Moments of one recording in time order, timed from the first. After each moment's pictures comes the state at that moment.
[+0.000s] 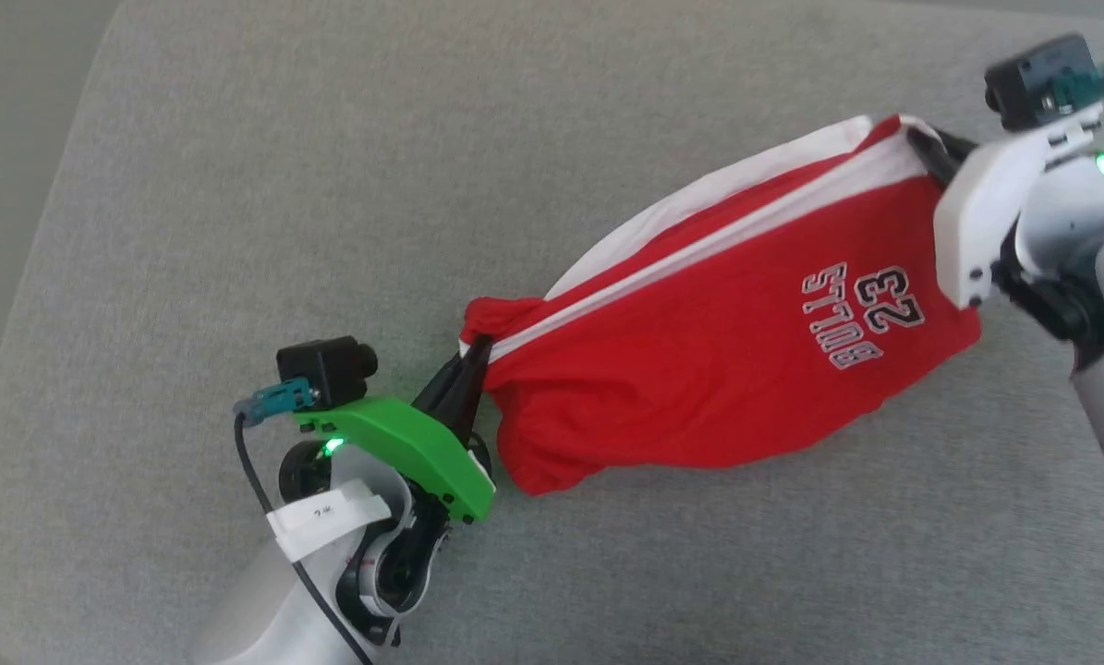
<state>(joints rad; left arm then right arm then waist) -0.38 0.27 -0.58 0.17 -0.97 0.12 -0.03 -0.77 -0.43 0.33 0.38 0.38 0.13 0.46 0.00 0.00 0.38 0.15</state>
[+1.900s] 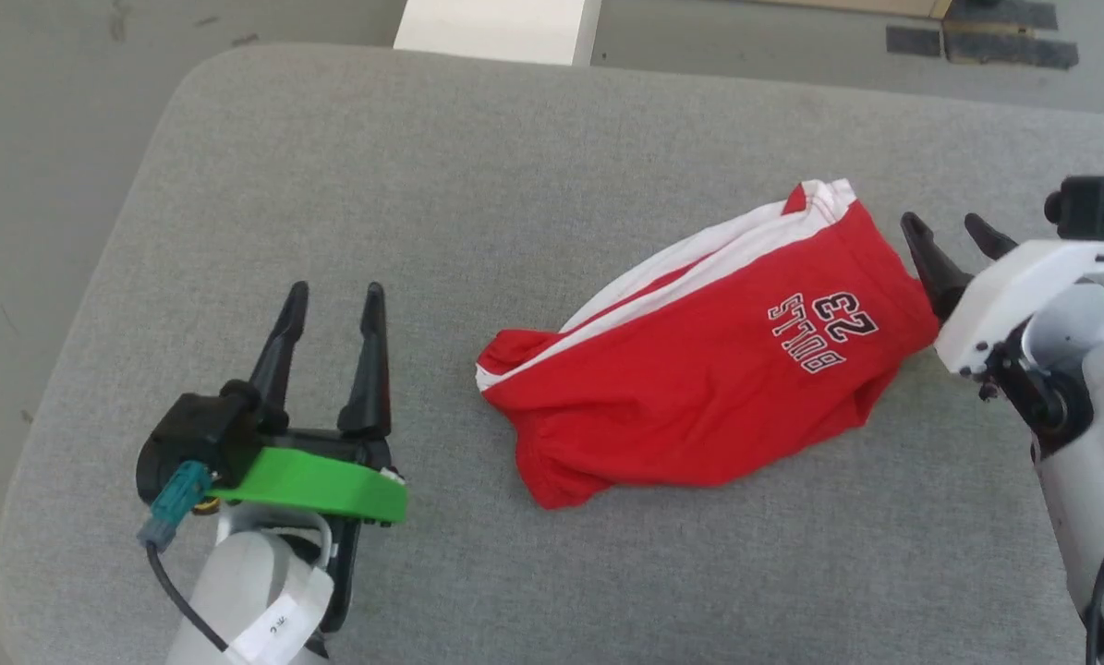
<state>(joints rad) -0.20 0.10 -0.12 0.06 -0.30 -0.08 -0.26 -0.61 -0.29 0.08 0.58 0.47 0.13 0.21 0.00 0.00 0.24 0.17</state>
